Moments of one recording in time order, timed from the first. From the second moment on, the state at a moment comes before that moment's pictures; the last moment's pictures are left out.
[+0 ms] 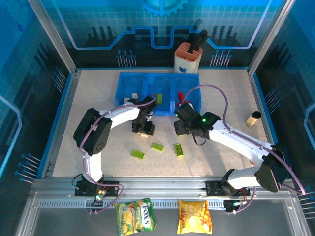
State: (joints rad) left arm -0.54 1.92 1.29 -0.87 0.08 -0.38; right arm 0.77 1.34 1.08 -0.84 0.32 0.48
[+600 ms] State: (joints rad) left arm -0.54 1.93 1.29 -0.87 0.07 -0.38; right arm 0.77 1.34 1.08 -0.84 0.32 0.49
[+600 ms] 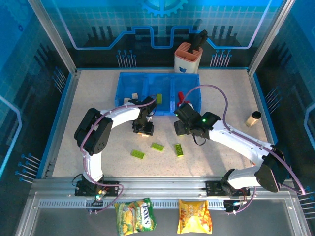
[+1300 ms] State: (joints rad) left arm -0.48 1.82 1.35 -0.93 0.02 -0.38; right arm 0.77 1.34 1.08 -0.84 0.32 0.49
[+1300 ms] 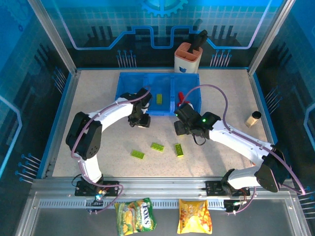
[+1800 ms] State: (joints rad) left arm -0.28 1.80 1.44 -0.97 0.02 -0.31; right arm 0.77 1.33 1.08 -0.86 0.32 0.49
